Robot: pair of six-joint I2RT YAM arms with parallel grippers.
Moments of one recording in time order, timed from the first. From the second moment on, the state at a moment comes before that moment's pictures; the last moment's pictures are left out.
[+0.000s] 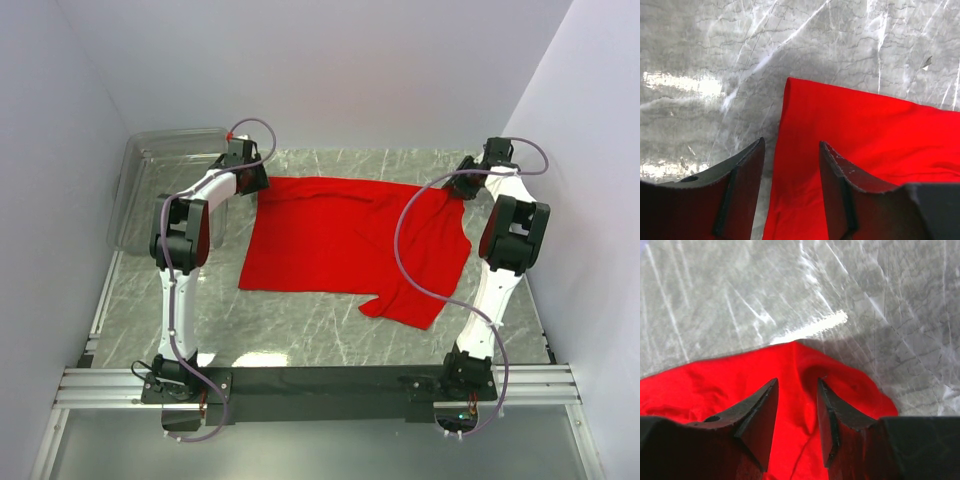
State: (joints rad) left arm -0.20 2.30 1.80 -0.28 -0.03 -0.47; right arm -0.27 2.29 1.86 -0.49 -0.31 0.41
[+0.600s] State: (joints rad) left arm -0.20 2.31 1.80 -0.28 -0.02 -0.47; right arm -0.27 2.32 1.90 -0.52 -0.31 0.42
